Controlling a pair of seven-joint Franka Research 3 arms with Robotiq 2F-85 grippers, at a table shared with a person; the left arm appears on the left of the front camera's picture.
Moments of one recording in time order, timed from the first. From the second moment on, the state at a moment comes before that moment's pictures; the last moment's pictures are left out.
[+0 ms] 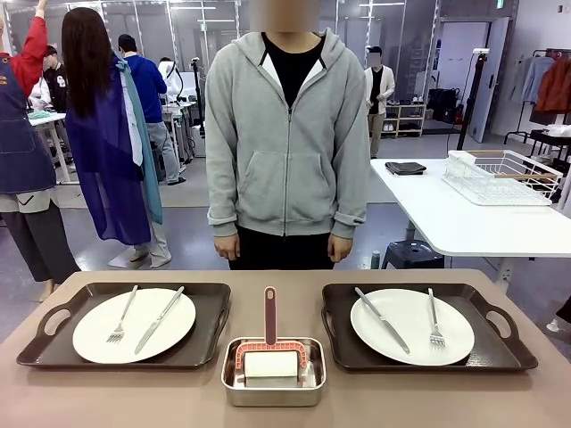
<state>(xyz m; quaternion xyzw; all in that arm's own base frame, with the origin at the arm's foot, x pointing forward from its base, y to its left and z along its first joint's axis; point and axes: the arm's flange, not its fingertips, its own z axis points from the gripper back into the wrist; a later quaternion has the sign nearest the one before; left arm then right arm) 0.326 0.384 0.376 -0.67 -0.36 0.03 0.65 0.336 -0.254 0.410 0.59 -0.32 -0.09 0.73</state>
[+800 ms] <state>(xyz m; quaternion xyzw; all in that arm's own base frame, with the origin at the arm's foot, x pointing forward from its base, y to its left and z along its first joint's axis) 0.326 0.384 0.376 -0.67 -0.36 0.03 0.65 0.336 -0.254 0.410 0.59 -0.32 -0.09 0.73</state>
